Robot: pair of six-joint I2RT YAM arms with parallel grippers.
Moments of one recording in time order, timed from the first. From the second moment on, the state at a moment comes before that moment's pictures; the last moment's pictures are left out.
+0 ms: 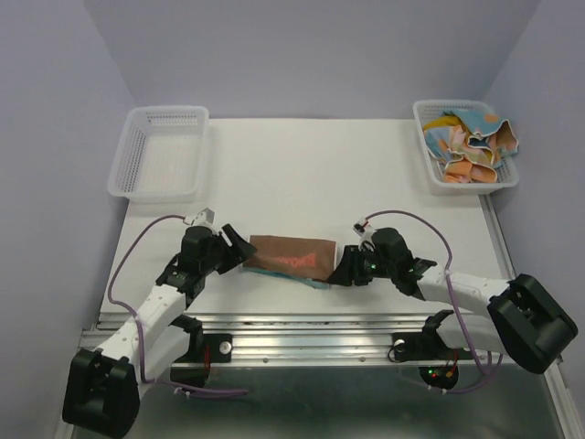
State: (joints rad) left arm -0.30 0.88 0.31 -0.09 0.18 -0.79; right arm 0.64 1.20 0.37 0.19 -0.44 0.69
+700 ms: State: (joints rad) left arm -0.31 0.98 0.40 -0.19 0.08 -0.82; right arm 0.65 1.12 0.50 0.15 -0.46 0.69
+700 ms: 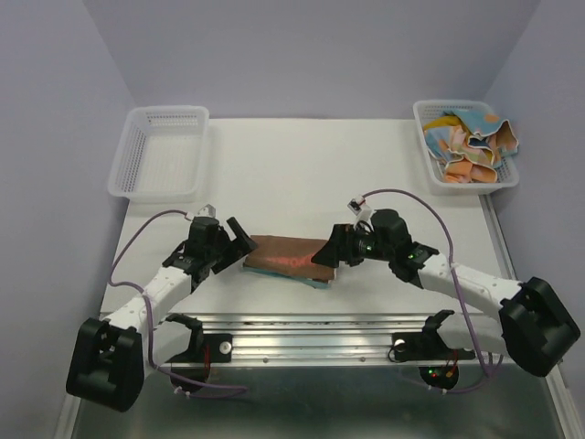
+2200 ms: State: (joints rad) left arm -0.52 1.34 0.90 -0.21 -0.25 -0.29; right arm 0.66 0.96 0.48 0.03 -0.13 0.74
